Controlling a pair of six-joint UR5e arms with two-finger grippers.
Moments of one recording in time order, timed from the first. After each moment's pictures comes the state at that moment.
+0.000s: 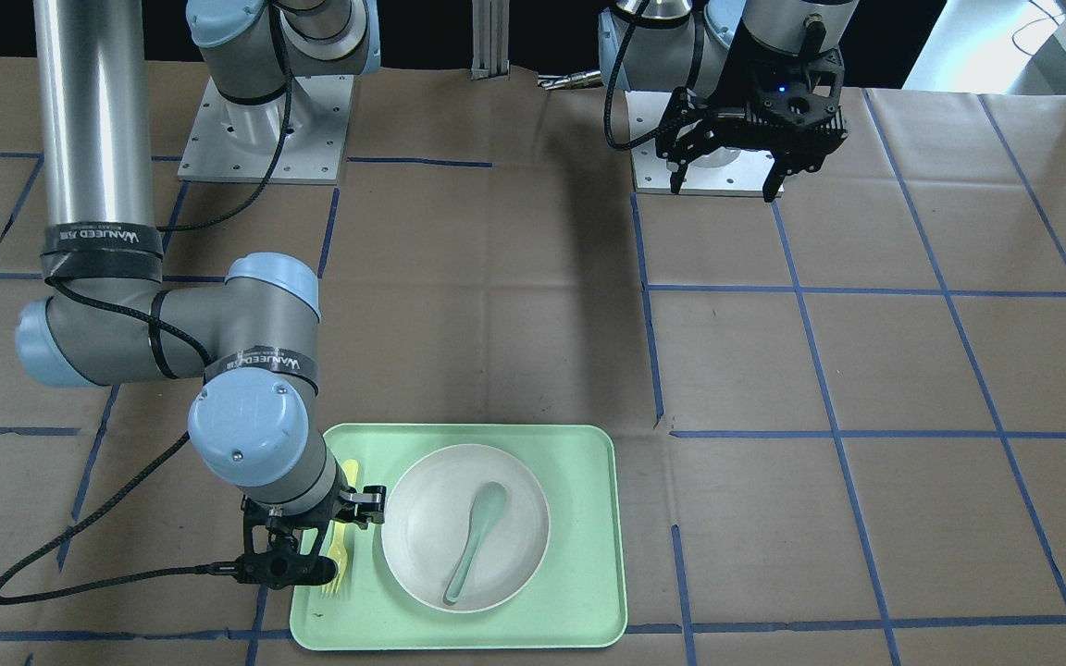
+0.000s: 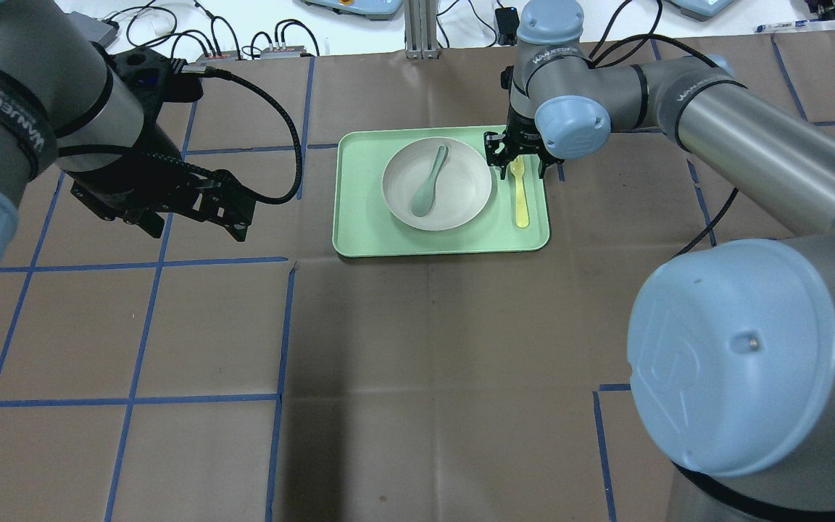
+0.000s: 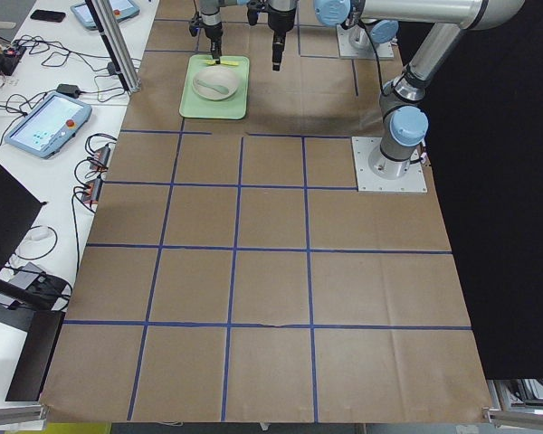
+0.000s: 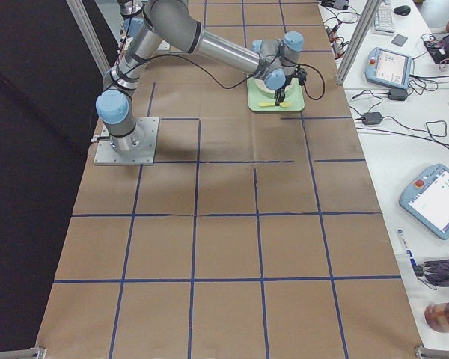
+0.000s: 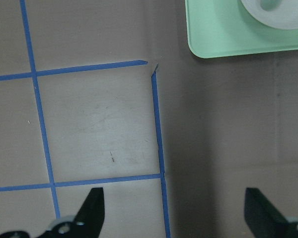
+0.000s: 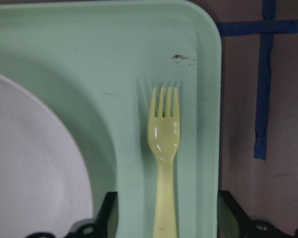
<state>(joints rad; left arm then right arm) -1.59 -1.40 -1.73 -1.54 1.57 0.07 1.68 -0.96 1.42 -2.02 -1.58 0.13</state>
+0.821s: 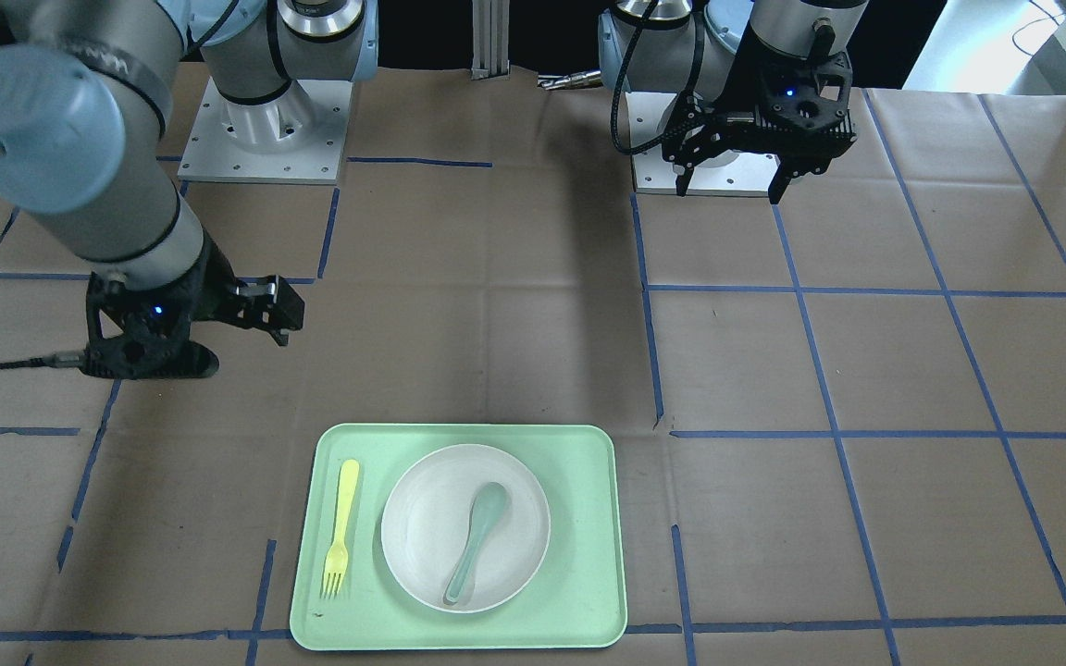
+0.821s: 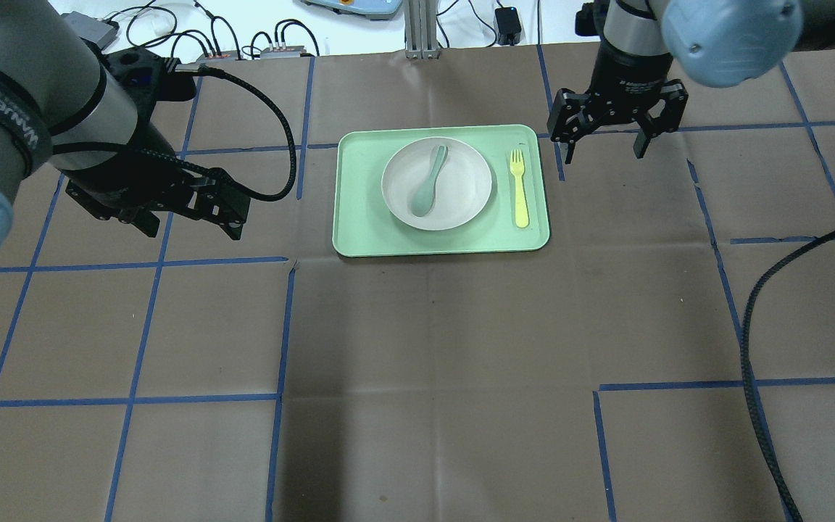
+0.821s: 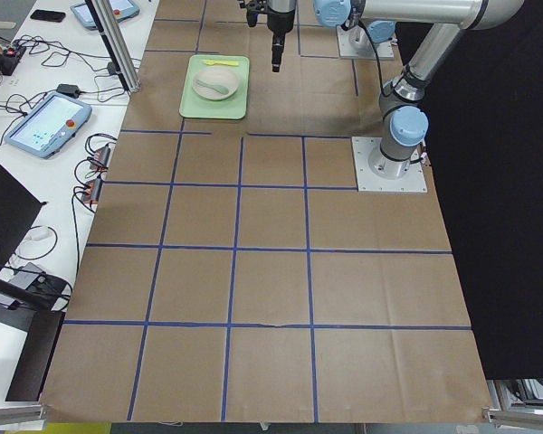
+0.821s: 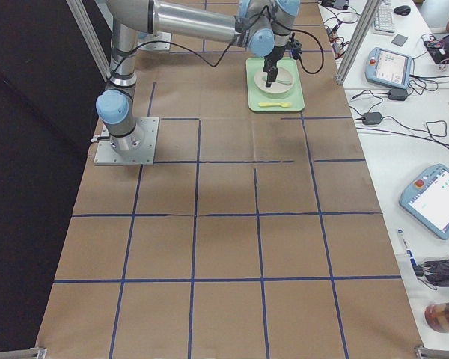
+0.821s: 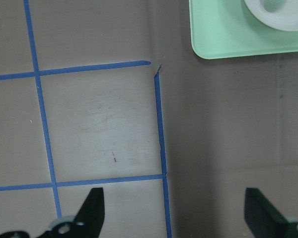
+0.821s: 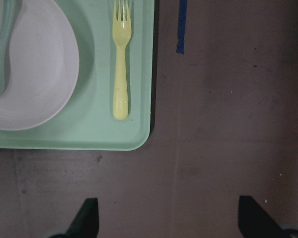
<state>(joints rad) -1.58 -1.40 -1.73 -1.54 1.57 0.08 1.58 -1.37 1.47 -1.55 -1.58 -0.01</state>
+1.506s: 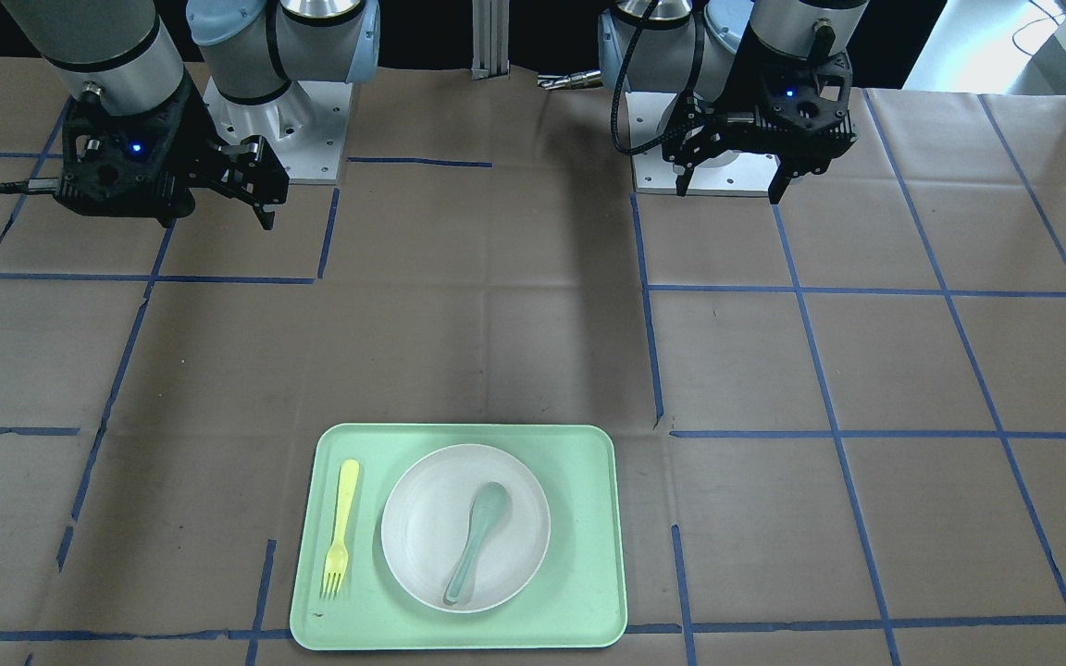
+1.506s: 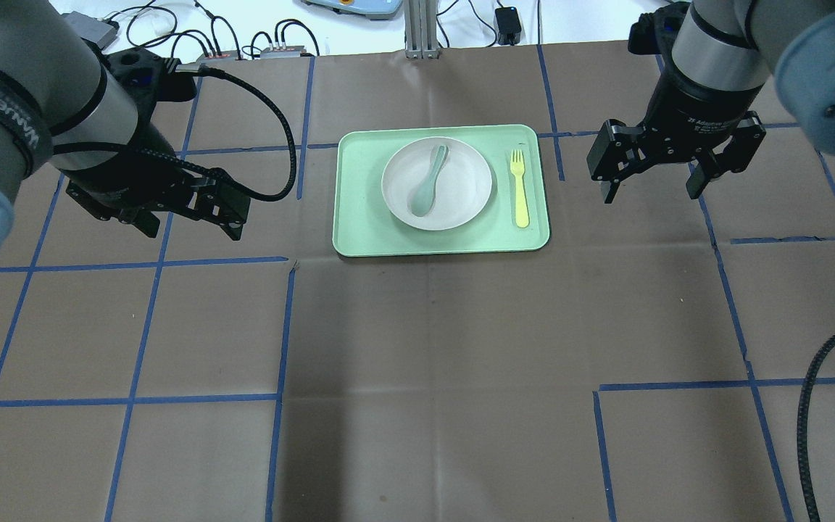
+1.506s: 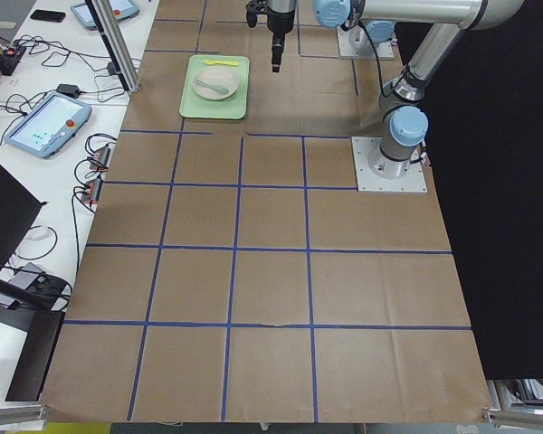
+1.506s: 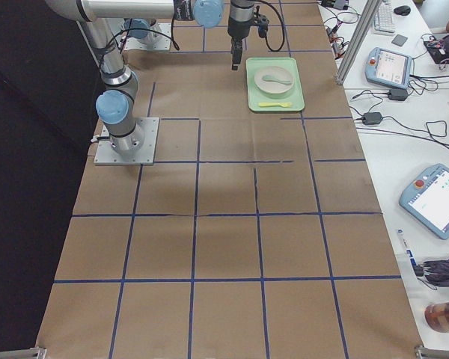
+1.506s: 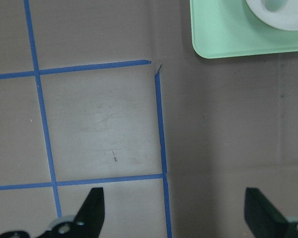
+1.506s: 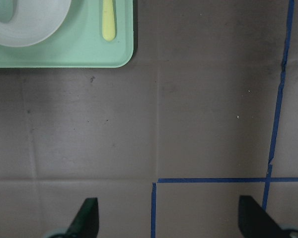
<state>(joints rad) -1.58 -1.41 -1.73 -1.54 1.57 0.08 1.56 -1.60 1.61 -1.51 -1.58 -0.01</state>
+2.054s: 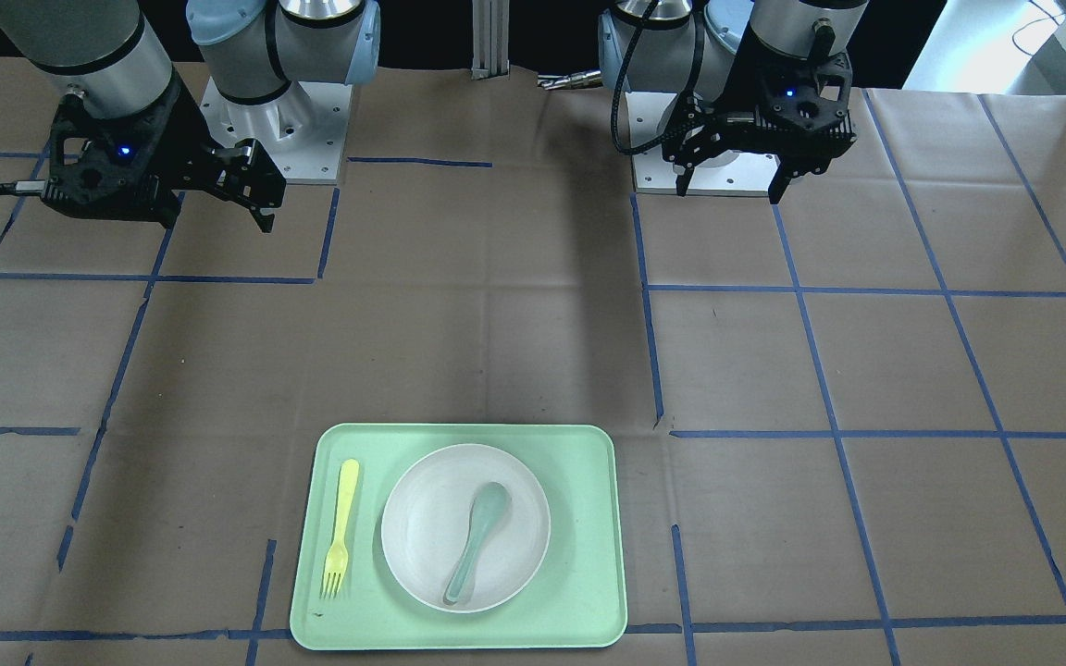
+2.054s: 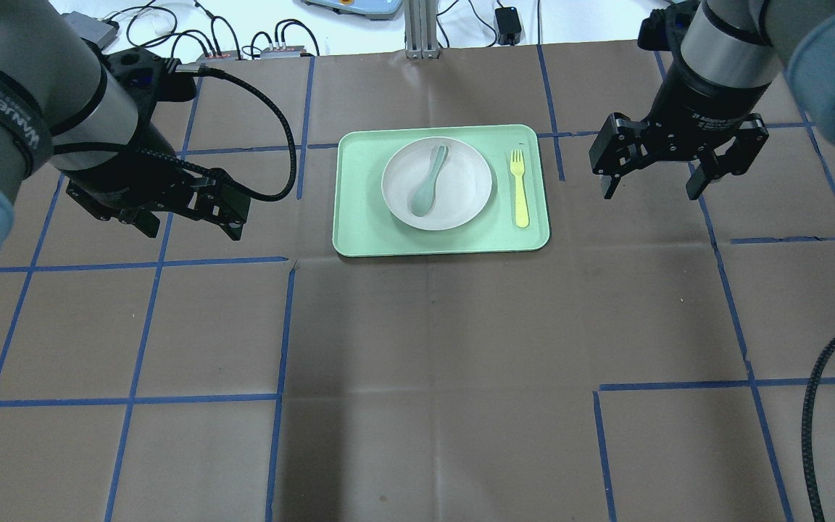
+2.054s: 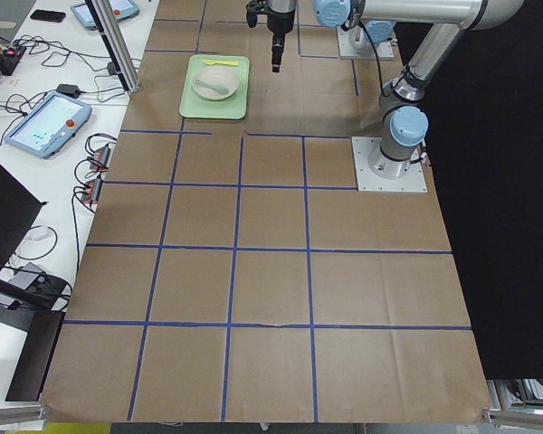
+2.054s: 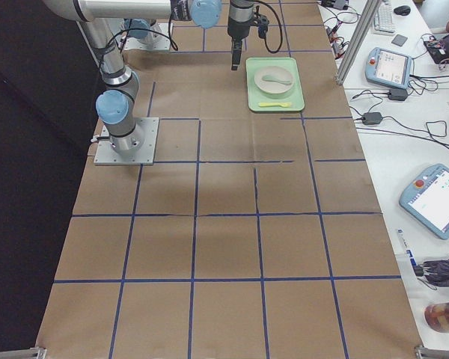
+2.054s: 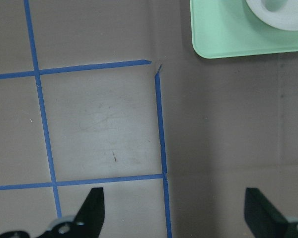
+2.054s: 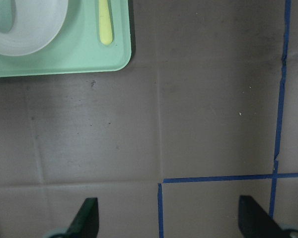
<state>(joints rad) -1.58 -1.40 -1.73 -1.54 1.57 0.08 1.54 -1.59 1.61 -1.50 -1.53 0.02</state>
